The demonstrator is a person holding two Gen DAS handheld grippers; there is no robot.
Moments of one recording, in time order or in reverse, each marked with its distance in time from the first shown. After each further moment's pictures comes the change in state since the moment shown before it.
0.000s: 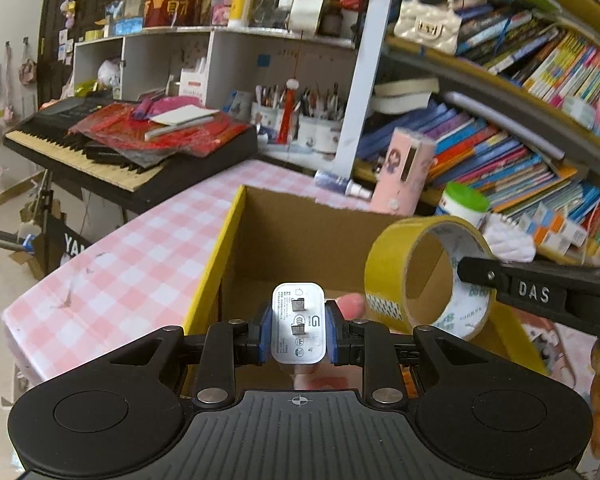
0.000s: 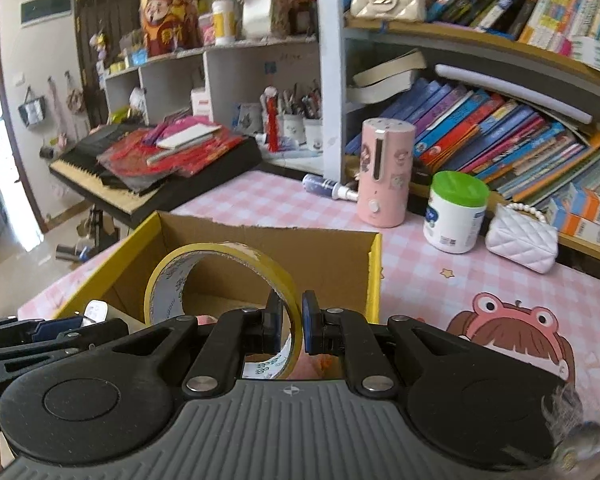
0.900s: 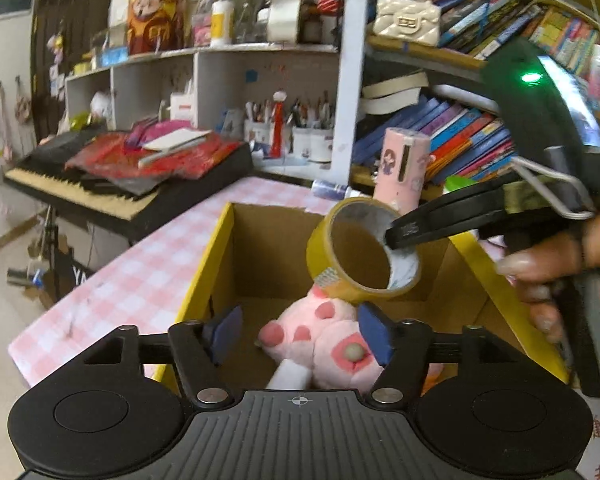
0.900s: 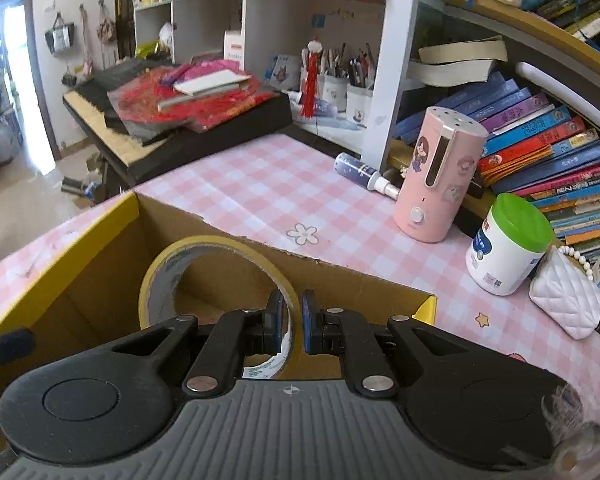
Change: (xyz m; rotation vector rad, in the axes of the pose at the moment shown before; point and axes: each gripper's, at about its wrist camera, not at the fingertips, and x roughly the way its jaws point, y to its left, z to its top) left arm 0.005 -0.021 0.001 0.103 -0.054 0.034; right arm 0.094 0.008 0.044 -0.179 0.150 0.044
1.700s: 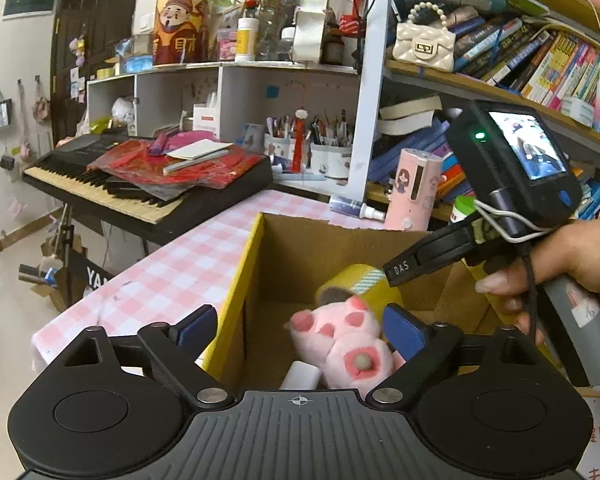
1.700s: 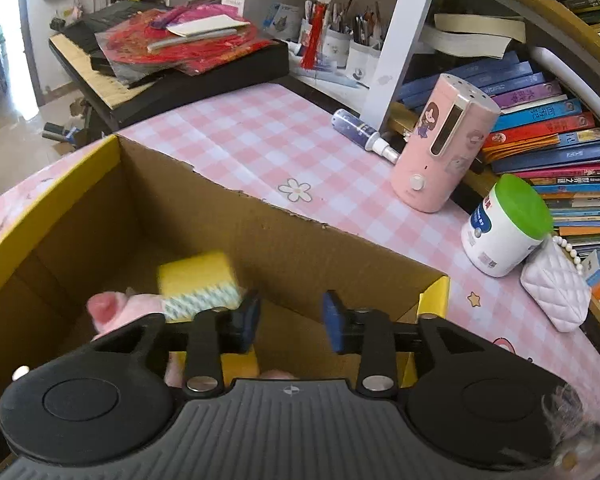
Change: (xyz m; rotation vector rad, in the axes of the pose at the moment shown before) left arm -0.029 0.017 -0.005 -0.055 -0.048 0.030; right arm 0.018 0.013 -0.002 -0.061 0.142 -0.061
